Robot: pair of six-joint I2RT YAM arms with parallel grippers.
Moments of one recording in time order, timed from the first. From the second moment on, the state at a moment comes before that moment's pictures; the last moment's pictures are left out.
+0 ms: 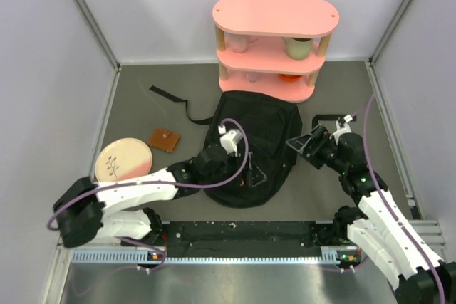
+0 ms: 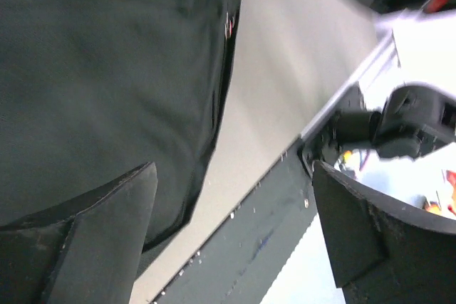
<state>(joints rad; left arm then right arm) -1.01 1.27 0.59 0.20 0.15 -0.84 0.27 0.68 0.45 -0.19 -0.26 0.99</state>
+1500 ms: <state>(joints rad) -0.73 1.22 0.45 0.01 0.08 -0.78 0.41 0.77 0.40 -0.52 0.04 0.86</state>
